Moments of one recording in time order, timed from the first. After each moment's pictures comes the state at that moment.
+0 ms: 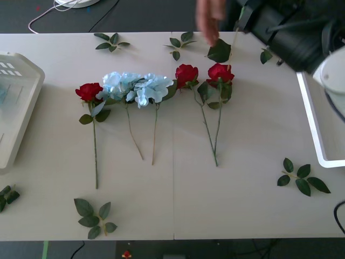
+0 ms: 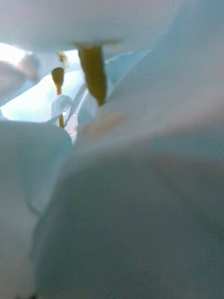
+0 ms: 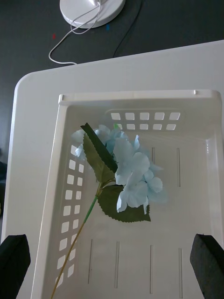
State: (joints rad) right arm -0.57 -0.72 0.28 -1.70 -1.52 0.18 2.14; left arm -0.30 1.04 0.54 -1.21 1.10 1.13 -2.19
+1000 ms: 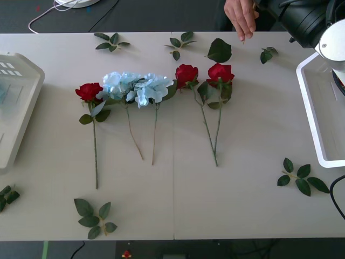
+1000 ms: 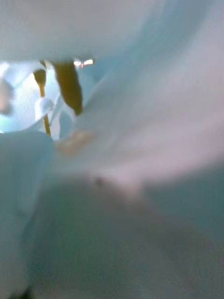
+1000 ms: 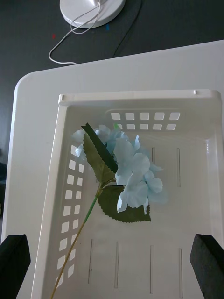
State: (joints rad) right arm -0.72 -0.71 0.28 -1.43 -1.49 0.12 2.18; left arm -0.30 1.04 0.54 -1.21 1.10 1.13 -2.19
